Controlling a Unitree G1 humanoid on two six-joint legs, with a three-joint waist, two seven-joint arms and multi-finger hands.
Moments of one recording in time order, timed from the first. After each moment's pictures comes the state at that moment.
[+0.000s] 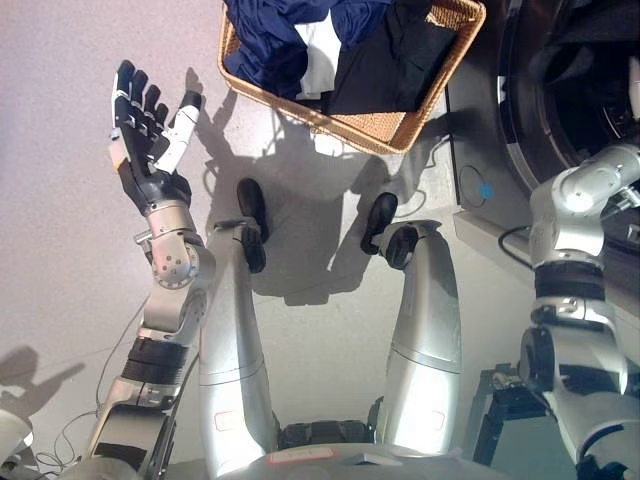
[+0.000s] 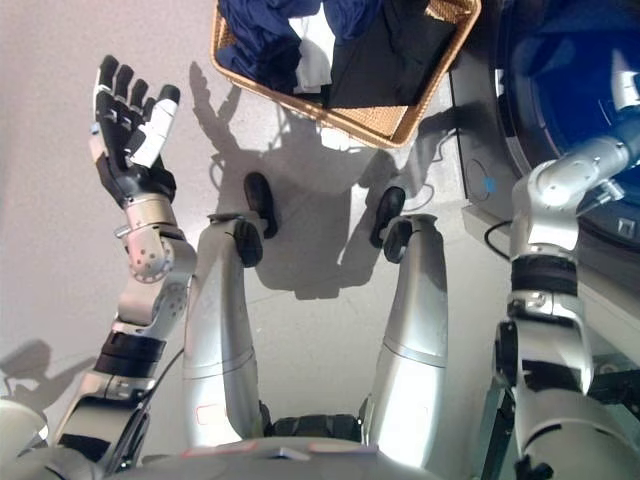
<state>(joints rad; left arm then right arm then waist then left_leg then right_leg) -0.34 0.37 -0.12 0.01 -0.43 -0.29 0.56 -0.84 -0.58 -0.23 0.65 0.27 -0.26 -0.90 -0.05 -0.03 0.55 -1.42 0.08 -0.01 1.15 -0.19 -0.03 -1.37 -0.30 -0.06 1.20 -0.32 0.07</state>
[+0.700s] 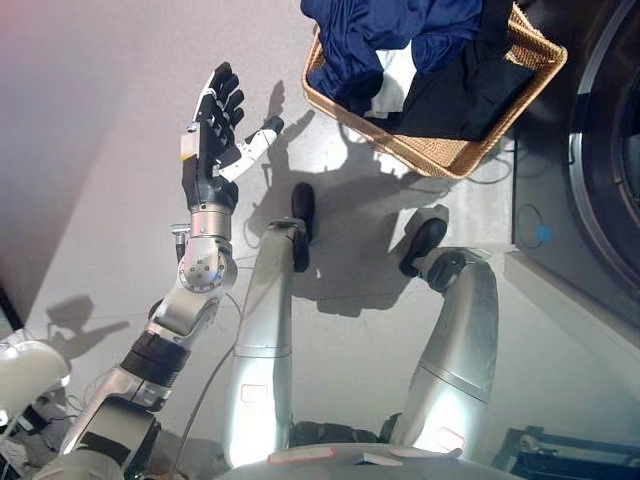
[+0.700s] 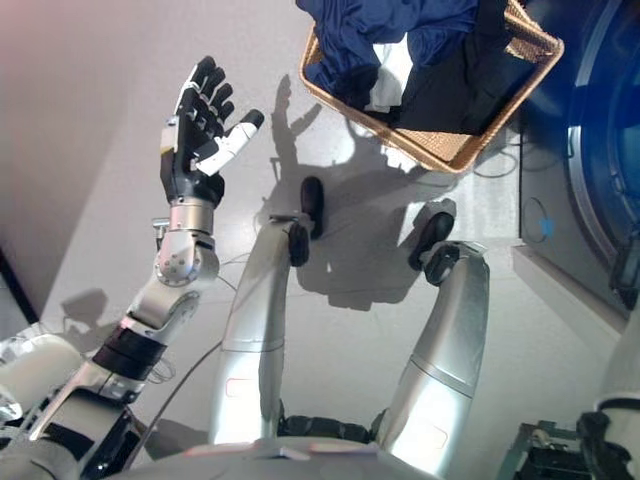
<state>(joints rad) -0.36 0.47 -0.36 0.00 -0.43 -0.29 0.47 -1.37 -1.00 0.10 1.42 0.38 -0.10 -0.78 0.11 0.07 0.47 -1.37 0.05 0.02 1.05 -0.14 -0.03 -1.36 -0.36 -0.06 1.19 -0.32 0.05</state>
